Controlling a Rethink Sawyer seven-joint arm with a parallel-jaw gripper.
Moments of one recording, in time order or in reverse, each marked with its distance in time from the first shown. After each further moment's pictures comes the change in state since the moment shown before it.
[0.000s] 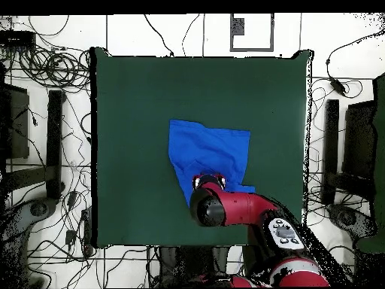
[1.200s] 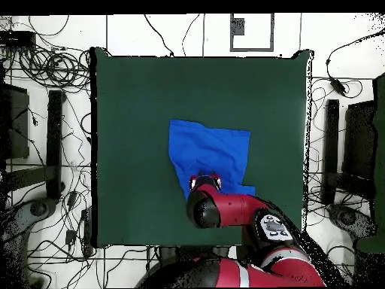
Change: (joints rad) arm 0.032 0.070 -0.026 -0.012 0.000 -0.103 0.000
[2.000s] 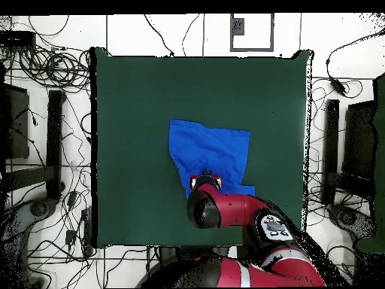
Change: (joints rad) arm -0.003 0.001 0.000 0.000 0.000 -0.011 0.000
